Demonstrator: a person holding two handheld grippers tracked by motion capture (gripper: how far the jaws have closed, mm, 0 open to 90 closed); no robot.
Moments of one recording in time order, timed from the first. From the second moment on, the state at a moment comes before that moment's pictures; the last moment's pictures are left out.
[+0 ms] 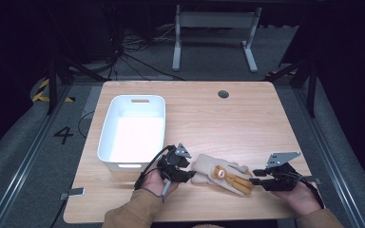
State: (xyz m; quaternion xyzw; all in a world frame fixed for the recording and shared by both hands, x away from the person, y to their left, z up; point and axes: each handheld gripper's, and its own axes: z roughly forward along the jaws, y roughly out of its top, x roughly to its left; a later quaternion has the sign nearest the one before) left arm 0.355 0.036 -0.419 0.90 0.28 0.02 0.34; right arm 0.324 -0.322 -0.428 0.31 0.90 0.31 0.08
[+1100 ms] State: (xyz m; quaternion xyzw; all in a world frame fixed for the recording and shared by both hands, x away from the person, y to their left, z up) left arm 0.357 0.017 -0.432 0.91 0.26 0.03 0.31; right arm 0.322 -0.312 -0.436 0.29 0.91 0.28 0.09
